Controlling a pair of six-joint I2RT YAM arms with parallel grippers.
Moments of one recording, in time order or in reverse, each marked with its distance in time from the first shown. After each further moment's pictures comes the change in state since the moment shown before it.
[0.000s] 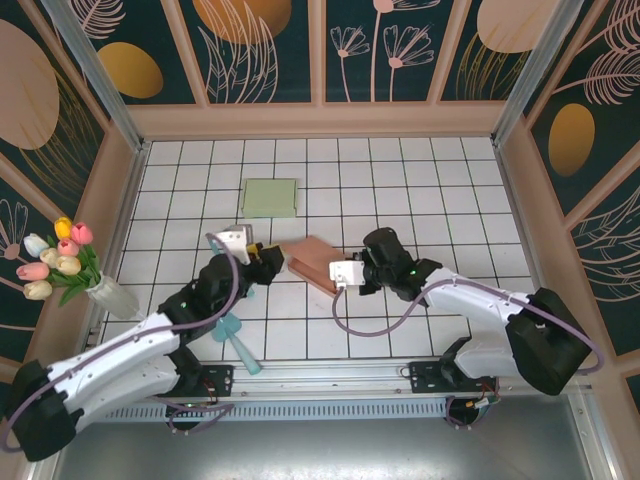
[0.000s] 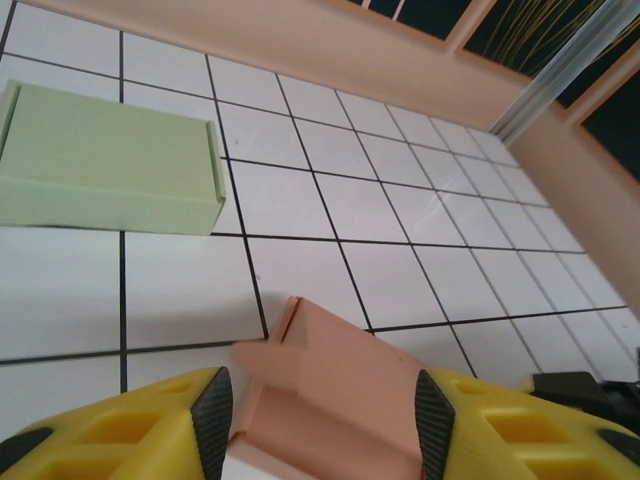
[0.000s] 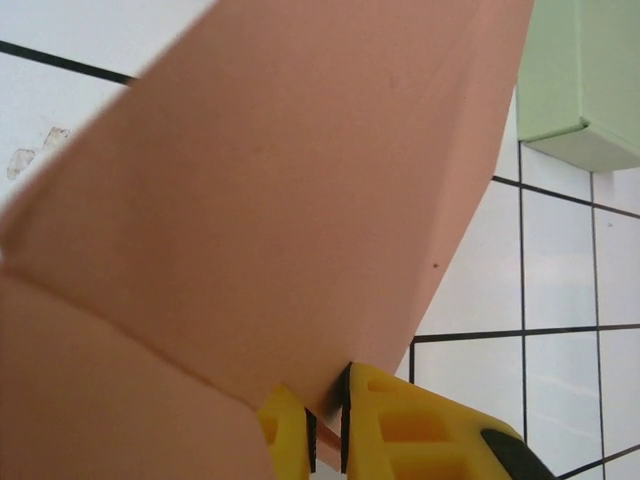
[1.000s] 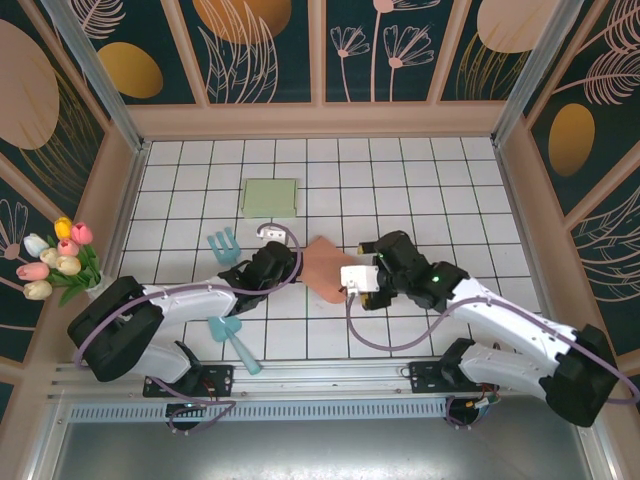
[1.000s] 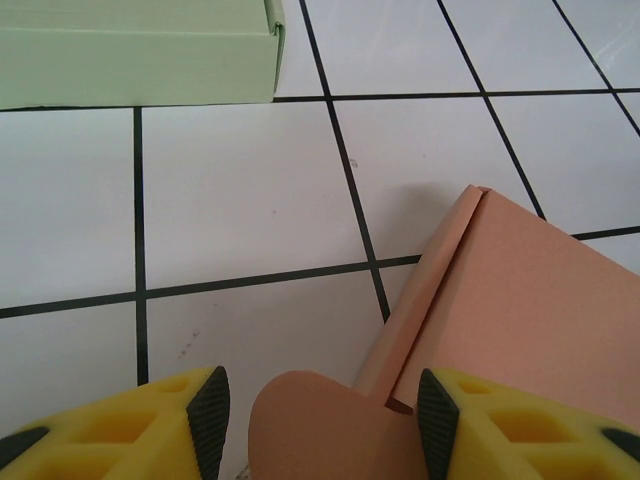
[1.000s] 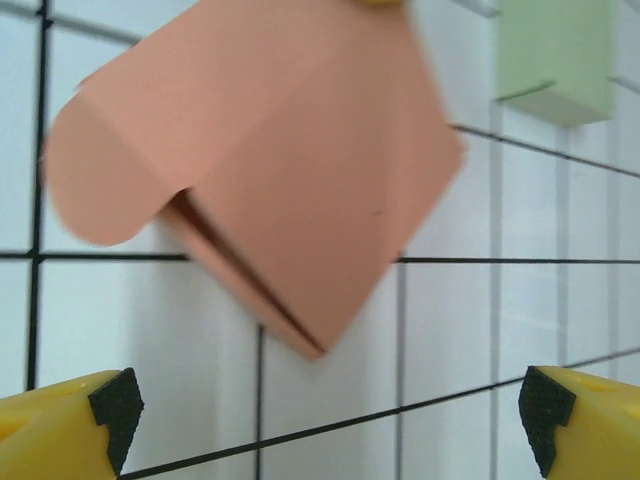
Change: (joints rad) left arm 0.000 0.539 0.071 0.139 -0.057 0.053; right arm 0.050 -0.275 0.070 -0.328 0.108 0.077
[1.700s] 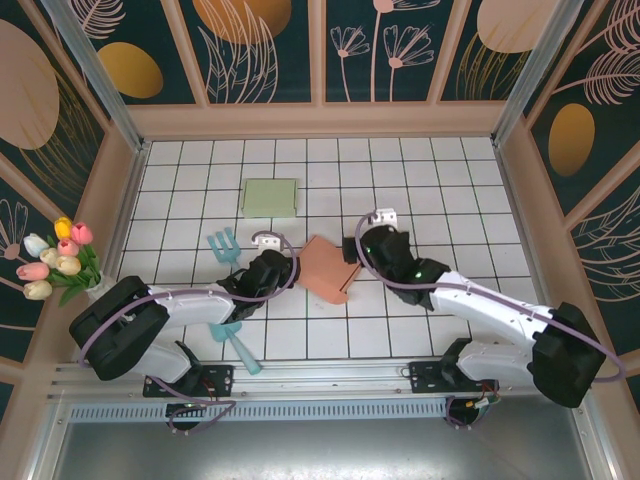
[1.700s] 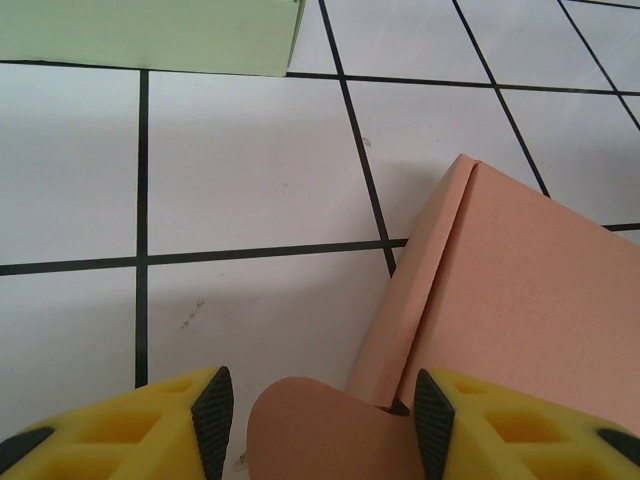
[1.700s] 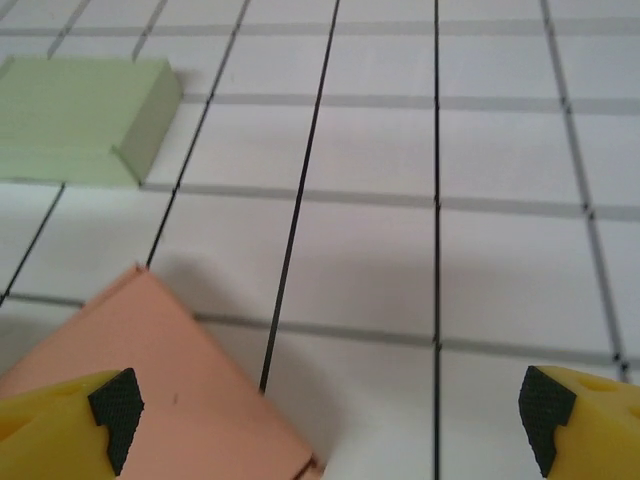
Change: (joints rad) left arm 0.000 0.010 -0.089 0.130 0.003 -0.047; right arm 0.049 0.159 -0.030 0.280 0.489 1.472
